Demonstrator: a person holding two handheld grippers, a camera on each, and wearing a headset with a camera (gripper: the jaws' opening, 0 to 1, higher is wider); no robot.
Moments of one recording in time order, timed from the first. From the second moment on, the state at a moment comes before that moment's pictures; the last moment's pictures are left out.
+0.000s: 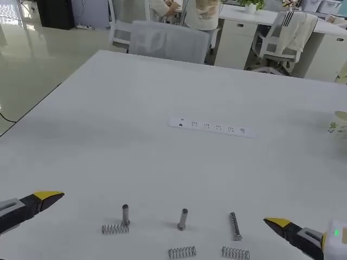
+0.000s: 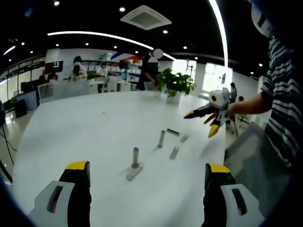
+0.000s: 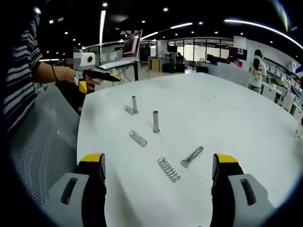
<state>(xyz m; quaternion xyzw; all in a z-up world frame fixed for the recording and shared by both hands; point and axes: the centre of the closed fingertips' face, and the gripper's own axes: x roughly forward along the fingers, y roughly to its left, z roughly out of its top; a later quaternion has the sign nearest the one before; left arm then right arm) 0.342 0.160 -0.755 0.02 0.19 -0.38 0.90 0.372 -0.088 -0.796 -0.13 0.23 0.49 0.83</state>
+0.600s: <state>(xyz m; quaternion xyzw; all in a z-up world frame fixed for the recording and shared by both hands) 0.340 0.161 -0.758 0.01 0.19 -0.38 0.90 0.376 -0.089 -0.795 -0.12 0.24 0.49 0.83</state>
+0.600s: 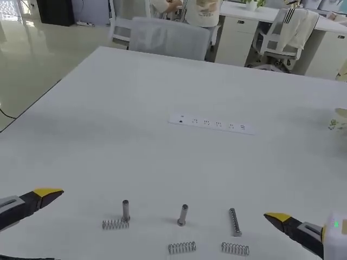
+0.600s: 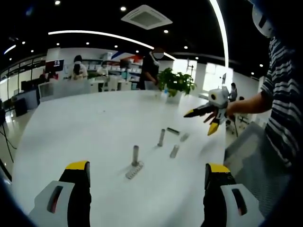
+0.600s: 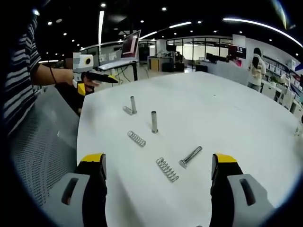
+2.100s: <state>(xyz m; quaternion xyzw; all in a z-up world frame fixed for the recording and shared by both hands) 0.339 0.165 -0.761 0.01 0.20 -0.37 0.91 0.456 -0.087 -0.823 -0.12 0.36 0.41 0.83</state>
